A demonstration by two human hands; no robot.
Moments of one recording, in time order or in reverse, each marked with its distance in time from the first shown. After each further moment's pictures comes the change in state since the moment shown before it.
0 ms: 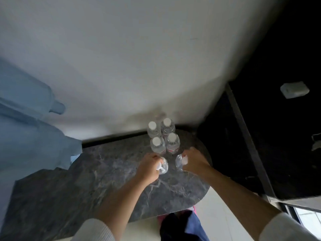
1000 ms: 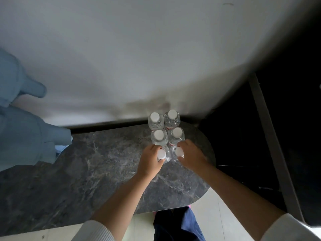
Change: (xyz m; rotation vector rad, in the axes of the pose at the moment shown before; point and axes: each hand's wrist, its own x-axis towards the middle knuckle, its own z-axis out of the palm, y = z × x) left_hand 0.031 -0.023 0.036 -0.178 0.150 -0.094; right_hand 0.047 -0.011 0.021 -0.106 -0.017 -0.127
